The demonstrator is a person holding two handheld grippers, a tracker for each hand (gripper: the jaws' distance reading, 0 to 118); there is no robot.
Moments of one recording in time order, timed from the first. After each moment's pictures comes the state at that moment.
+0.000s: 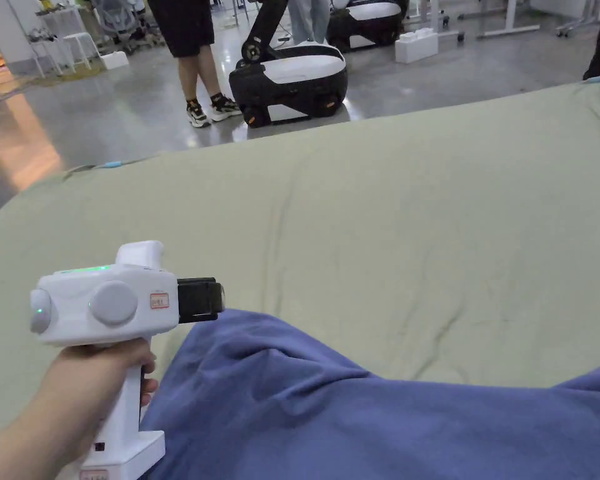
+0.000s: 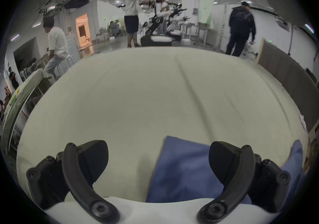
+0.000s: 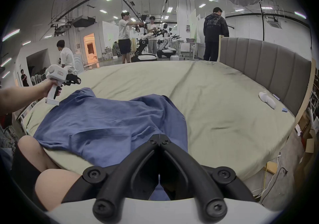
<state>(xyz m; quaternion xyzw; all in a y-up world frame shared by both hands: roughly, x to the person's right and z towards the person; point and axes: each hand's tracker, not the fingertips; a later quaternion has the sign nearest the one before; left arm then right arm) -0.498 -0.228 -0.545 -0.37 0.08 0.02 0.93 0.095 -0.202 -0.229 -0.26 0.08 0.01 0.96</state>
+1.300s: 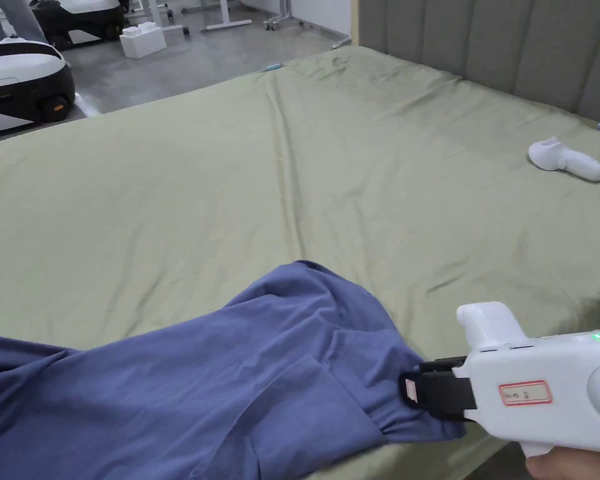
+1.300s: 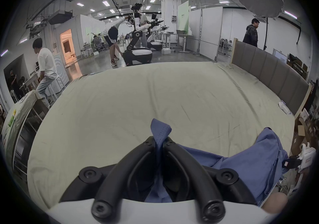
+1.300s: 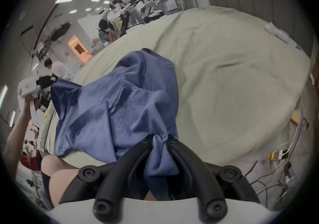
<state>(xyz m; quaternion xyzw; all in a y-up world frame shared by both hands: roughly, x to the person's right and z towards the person) -0.441 -0.112 -0.427 -0.32 -0.02 -0.02 0.95 0.149 -0.242 -0.252 -0.43 0.09 -0.18 0.88</state>
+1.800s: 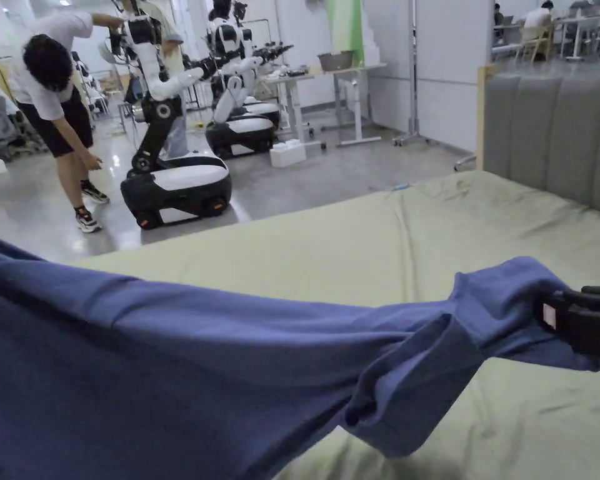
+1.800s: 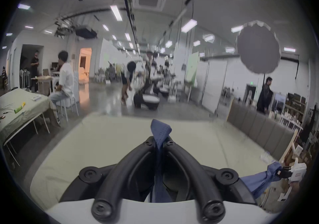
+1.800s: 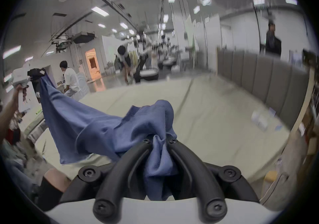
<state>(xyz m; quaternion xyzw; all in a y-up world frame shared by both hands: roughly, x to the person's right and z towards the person) -0.527 0.122 -0.271 -0.06 0.02 0.08 0.99 0.142 -0.030 -0.217 -0.16 0.08 -0.01 0.98</state>
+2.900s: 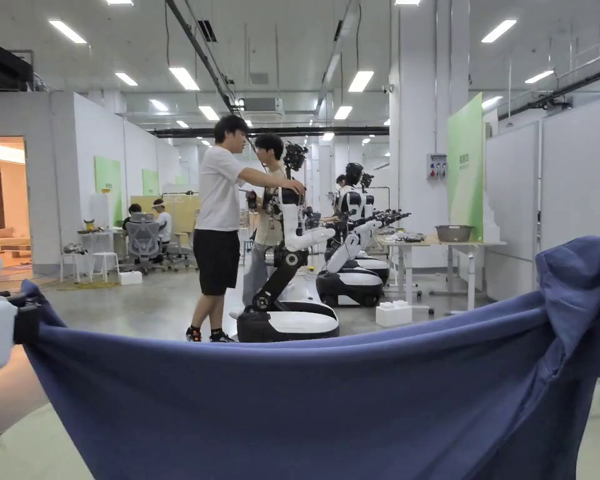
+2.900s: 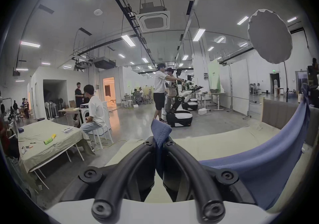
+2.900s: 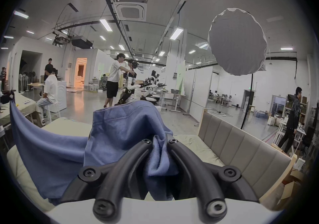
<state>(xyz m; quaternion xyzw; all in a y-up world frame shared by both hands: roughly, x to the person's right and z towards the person) -0.550 0.129 -0.334 -0.03 0.16 -0.05 0.99 0.083 0.174 -0.425 -0.05 0.00 0.08 1.00</state>
